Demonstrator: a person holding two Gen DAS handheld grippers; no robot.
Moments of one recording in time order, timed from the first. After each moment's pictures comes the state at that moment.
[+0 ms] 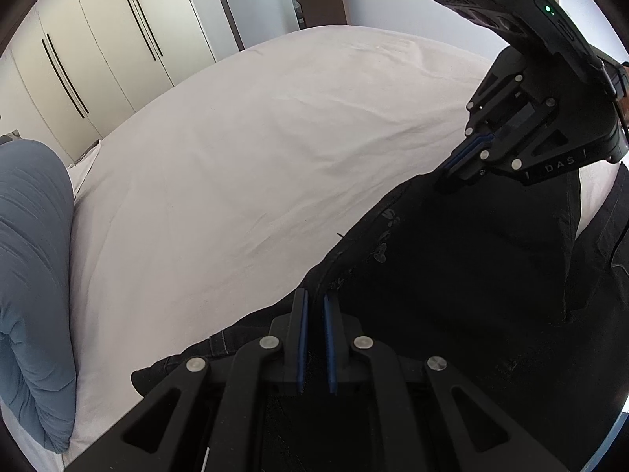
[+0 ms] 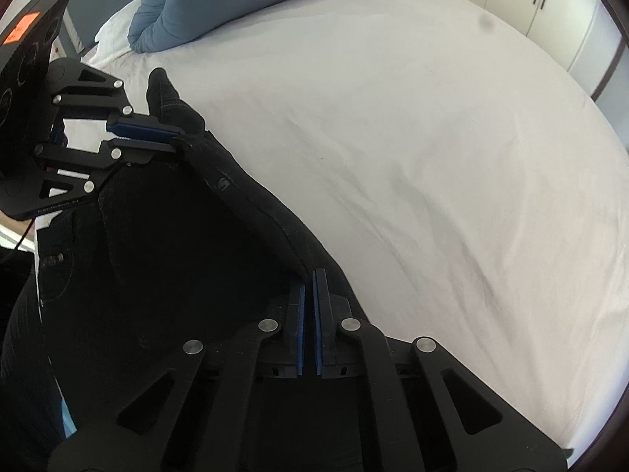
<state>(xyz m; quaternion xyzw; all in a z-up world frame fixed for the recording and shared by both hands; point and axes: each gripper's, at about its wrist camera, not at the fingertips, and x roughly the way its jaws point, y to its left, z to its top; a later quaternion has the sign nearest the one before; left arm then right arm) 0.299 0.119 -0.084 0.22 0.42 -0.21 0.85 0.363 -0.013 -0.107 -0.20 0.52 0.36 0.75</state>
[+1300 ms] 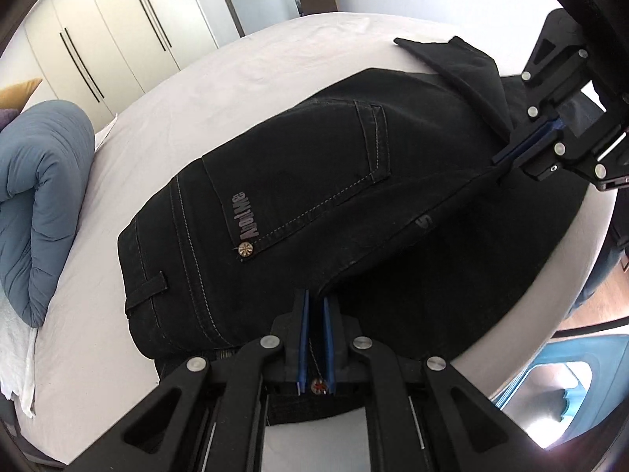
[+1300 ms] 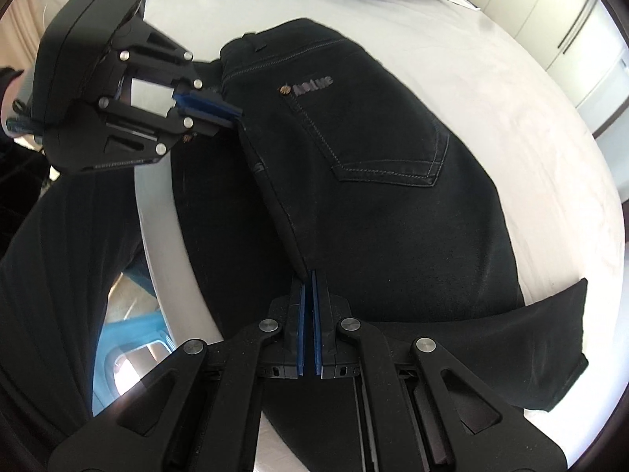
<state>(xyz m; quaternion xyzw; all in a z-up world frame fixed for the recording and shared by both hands) 0.062 0.140 -0.126 0.23 0.42 -0.19 0.86 -0.031 0.027 -0.108 -0.31 0.48 0.36 0.74</state>
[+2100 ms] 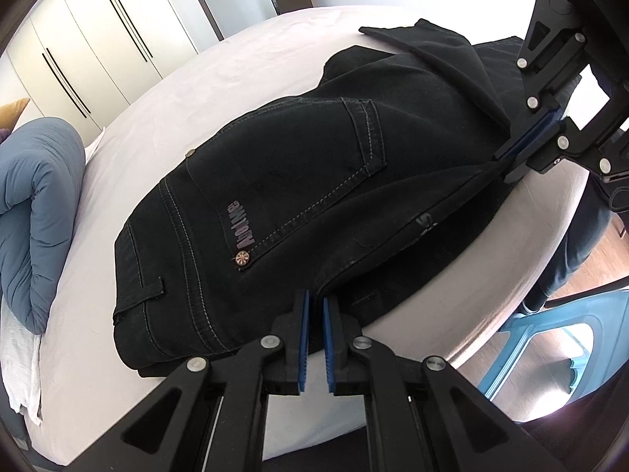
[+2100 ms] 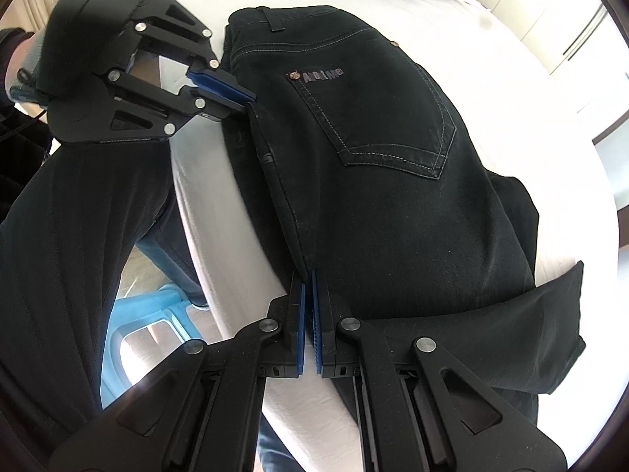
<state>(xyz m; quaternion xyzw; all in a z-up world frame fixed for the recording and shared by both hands) 0.038 0.130 -0.138 0.26 0.42 -0.21 0.84 -0.064 0.015 -0.111 -0.33 0.49 0.35 0.73</state>
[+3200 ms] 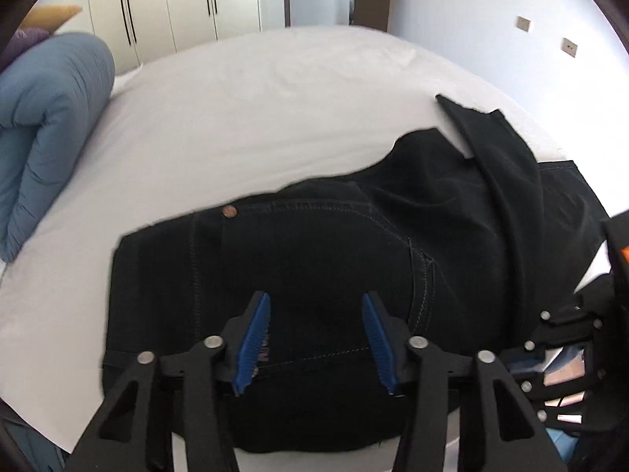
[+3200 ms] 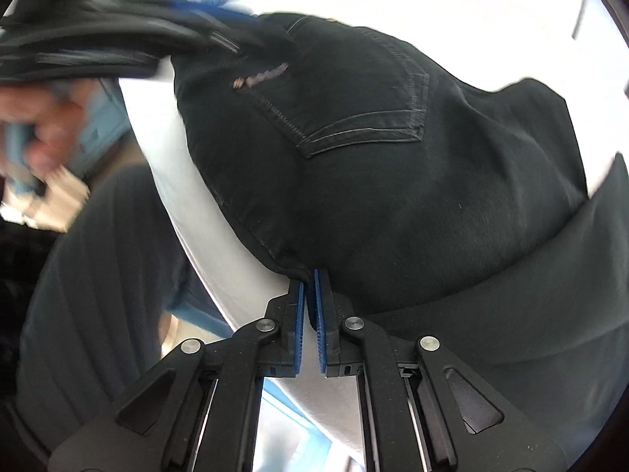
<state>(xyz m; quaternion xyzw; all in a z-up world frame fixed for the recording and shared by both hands) 0.124 0.132 -0.107 0.08 0.48 -0.16 0.86 -0.031 -0.016 -0.140 -0.11 0.53 0.32 0.78</state>
